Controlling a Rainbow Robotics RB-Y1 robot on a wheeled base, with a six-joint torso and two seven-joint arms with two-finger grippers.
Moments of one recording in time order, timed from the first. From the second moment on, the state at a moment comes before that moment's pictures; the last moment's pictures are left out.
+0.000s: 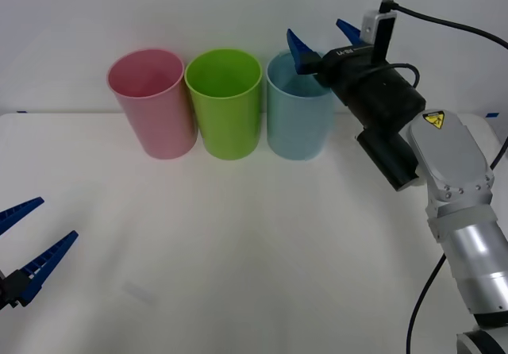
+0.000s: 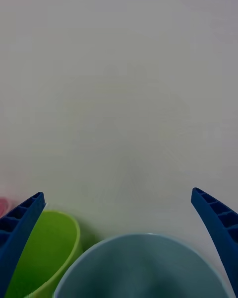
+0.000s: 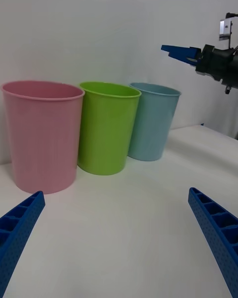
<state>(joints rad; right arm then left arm) -0.52 -0.27 0.07 -1.44 1.45 -0.27 -0.33 0.35 0.40 0.52 -1.66 -0.96 -1.22 0.00</state>
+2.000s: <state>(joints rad) 0.25 -0.44 -0.39 -1.81 1.19 -1.01 0.01 0.35 0.40 0.52 -1.66 -0.96 -1.22 0.00</state>
